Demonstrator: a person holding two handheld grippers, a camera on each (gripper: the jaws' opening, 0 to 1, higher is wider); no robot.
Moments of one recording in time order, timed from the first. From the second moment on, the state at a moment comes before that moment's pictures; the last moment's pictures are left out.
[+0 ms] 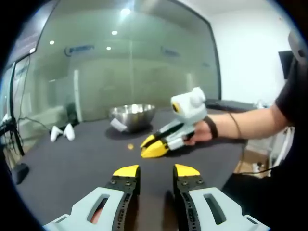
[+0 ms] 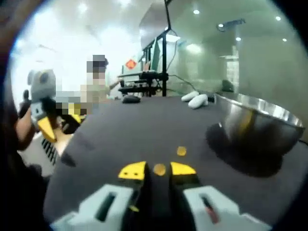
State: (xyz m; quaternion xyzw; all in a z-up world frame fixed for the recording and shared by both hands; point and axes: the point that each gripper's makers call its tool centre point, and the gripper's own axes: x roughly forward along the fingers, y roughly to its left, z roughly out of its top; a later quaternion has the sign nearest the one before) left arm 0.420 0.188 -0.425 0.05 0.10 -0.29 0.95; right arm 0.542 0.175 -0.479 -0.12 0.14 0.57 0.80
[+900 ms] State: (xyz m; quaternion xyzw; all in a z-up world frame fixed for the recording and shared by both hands) left arm 0.425 0.185 -0.429 0.05 0.11 -0.29 0.95; right arm 0.562 0.136 -0.412 -0.08 0.06 0.49 0.86
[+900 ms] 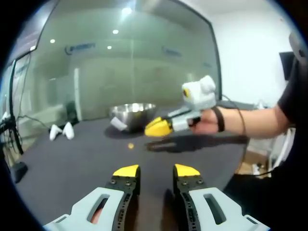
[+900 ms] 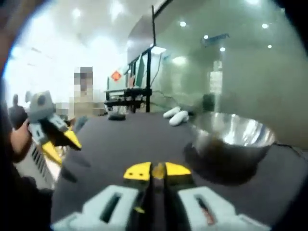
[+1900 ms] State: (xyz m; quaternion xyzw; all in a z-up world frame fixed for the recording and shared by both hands) left arm 0.421 0.183 -0.423 0.05 0.10 -0.29 0.95; right arm 0.681 0.118 -0.345 -0.02 0.02 0.38 0.93
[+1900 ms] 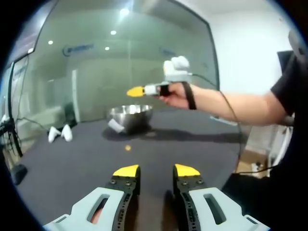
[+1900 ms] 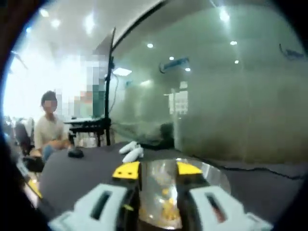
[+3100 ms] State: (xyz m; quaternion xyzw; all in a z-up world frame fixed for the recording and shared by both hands) left arm 0.427 0.191 -0.421 0.05 0.09 -0.28 0.96; right arm 0.615 0.083 -0.383 -0.05 0.05 0.40 0.91
